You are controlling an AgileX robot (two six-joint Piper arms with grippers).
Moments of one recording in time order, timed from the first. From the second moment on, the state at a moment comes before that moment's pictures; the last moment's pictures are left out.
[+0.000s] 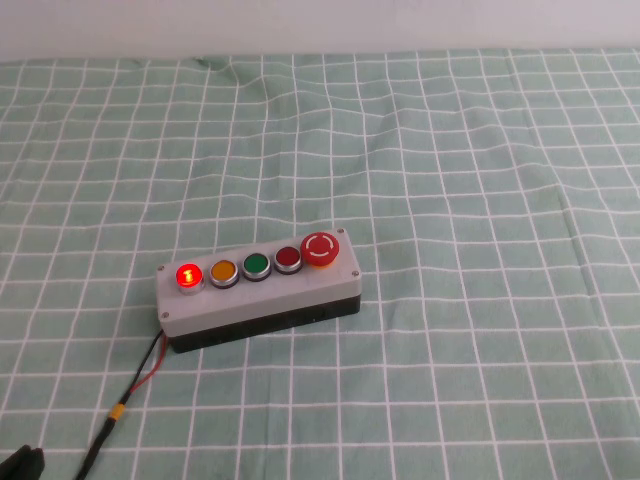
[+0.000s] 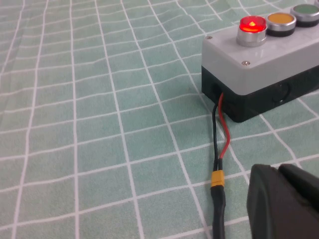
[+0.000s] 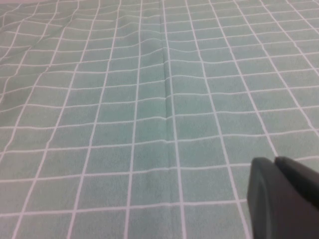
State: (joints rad) right arm 0.03 -0.01 0.03 0.07 0.34 0.07; left arm -0.27 -0.01 0.03 0.09 0.39 0.04
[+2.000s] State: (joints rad) right arm 0.03 -0.01 0.03 0.07 0.34 0.07; left arm -0.27 -0.01 0.03 0.07 -0.77 -0.01
